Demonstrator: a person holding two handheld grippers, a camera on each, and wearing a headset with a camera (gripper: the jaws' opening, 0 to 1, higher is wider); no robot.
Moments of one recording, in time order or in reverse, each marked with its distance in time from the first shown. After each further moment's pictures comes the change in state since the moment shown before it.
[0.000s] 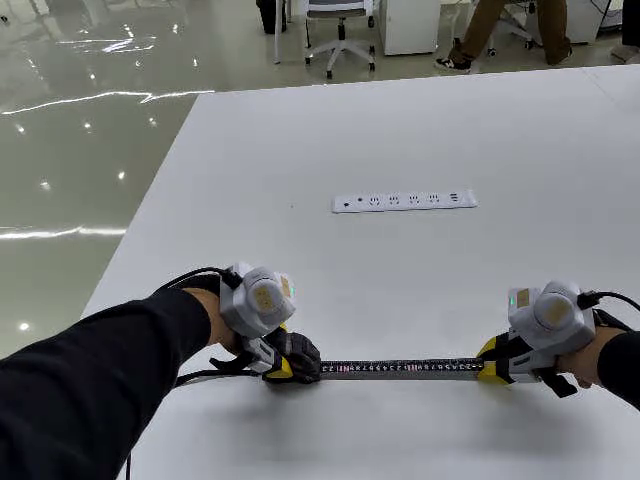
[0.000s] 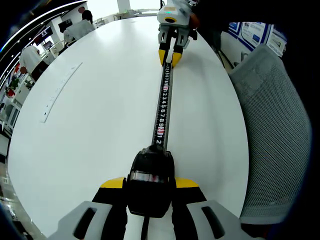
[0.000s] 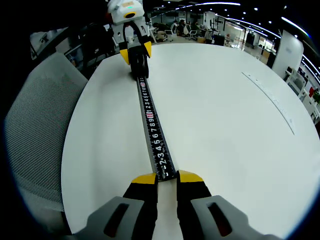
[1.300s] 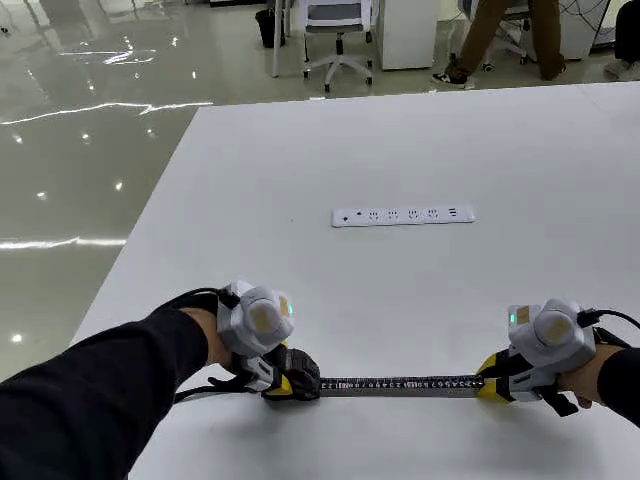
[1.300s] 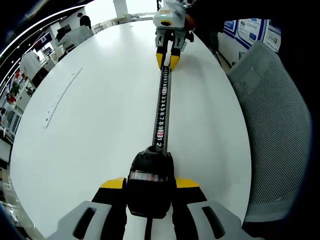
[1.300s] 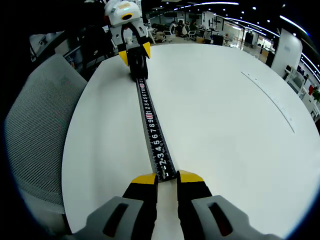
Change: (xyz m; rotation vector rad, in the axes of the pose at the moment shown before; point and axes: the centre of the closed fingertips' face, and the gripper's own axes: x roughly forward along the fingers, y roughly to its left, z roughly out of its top) left arm -0.001 -0.001 0.003 0.060 -0.069 0.022; right arm 0.001 0.001 0.002 0.023 -0.016 -0.001
